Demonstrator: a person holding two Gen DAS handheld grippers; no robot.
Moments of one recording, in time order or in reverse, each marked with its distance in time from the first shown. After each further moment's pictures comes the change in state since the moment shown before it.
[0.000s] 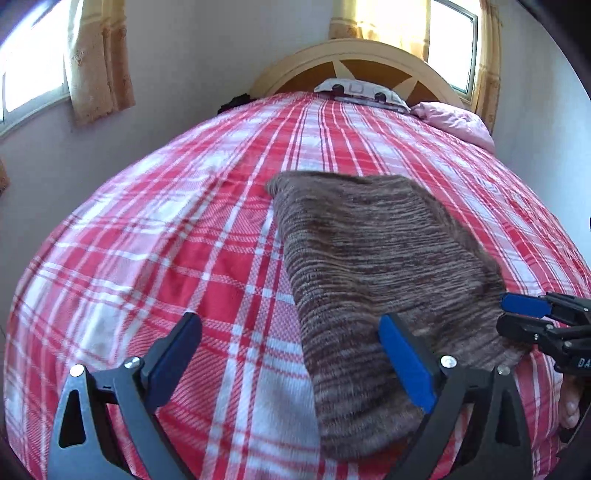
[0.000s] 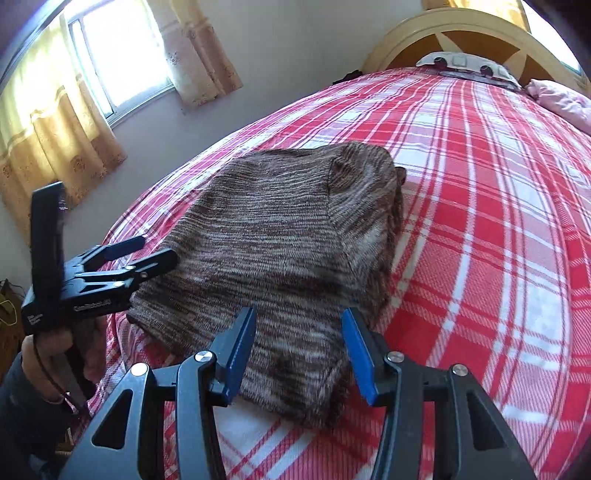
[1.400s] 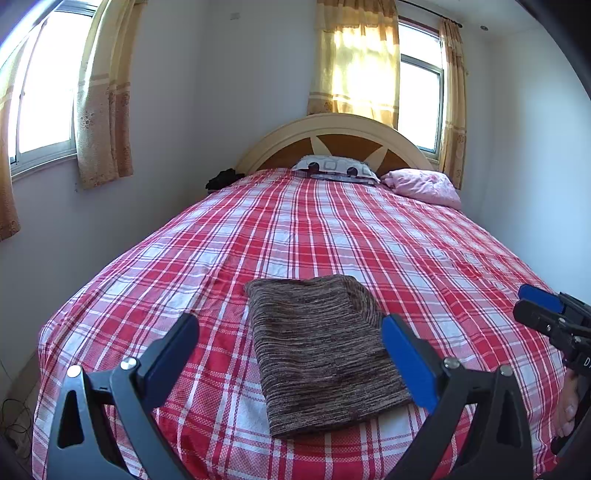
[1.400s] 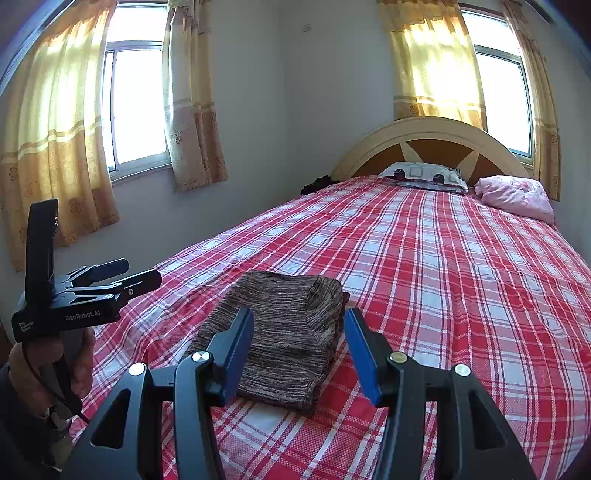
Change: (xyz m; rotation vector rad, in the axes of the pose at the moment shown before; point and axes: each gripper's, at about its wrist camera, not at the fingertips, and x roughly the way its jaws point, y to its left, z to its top) left arm -0.120 -0.027 0.026 0.015 -0.271 -0.076; right arm -0.172 0.064 -0.009 -0.094 -0.391 -0.197
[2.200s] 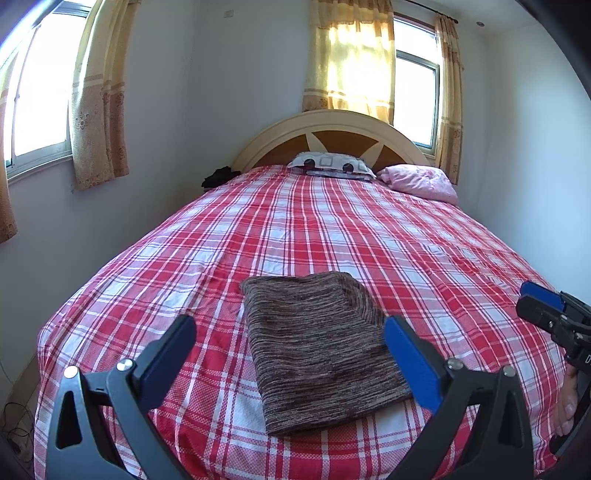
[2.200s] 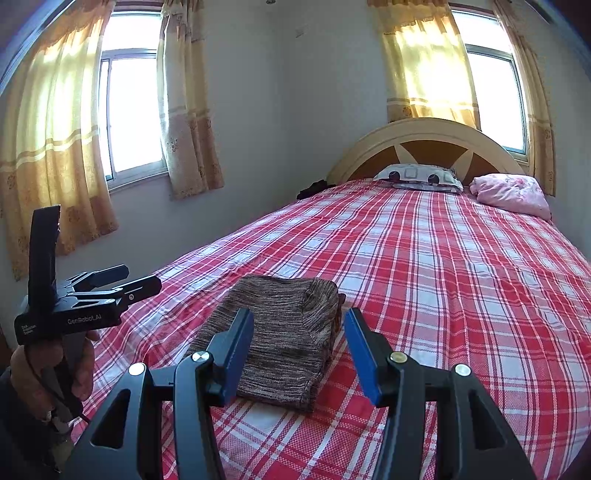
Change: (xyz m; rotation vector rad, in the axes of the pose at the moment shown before) left arm 0.000 -0.002 0.002 0.017 0.011 -0.012; right arm -0.008 -0.006 -0.004 0.024 -0.024 -0.010
